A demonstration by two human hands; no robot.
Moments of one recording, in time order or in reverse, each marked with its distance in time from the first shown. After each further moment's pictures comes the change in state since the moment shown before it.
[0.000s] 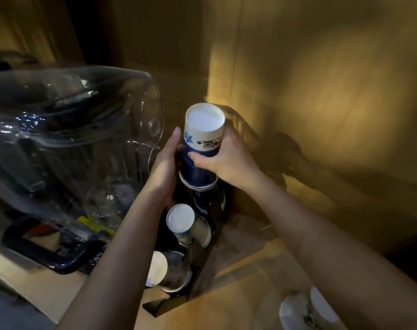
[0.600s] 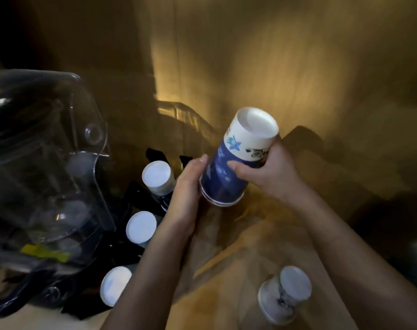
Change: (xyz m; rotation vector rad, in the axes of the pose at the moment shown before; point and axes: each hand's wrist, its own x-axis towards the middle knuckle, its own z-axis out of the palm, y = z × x) left_hand -0.028 -0.046 0.092 0.022 -0.203 -0.095; right_hand -0.073 0.039 -0.109 0.115 0.141 0.147
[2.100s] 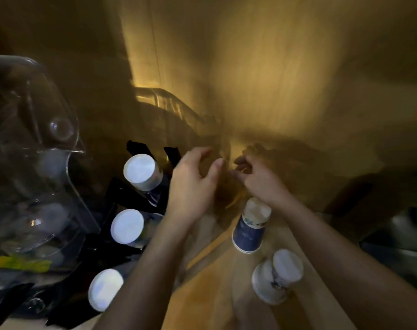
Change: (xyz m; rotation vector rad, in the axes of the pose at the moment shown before) left_hand 0.006 -0.001 0.021 0.797 0.186 0.377; right_hand 0.002 0.082 0.012 -0.195 -0.056 0.383
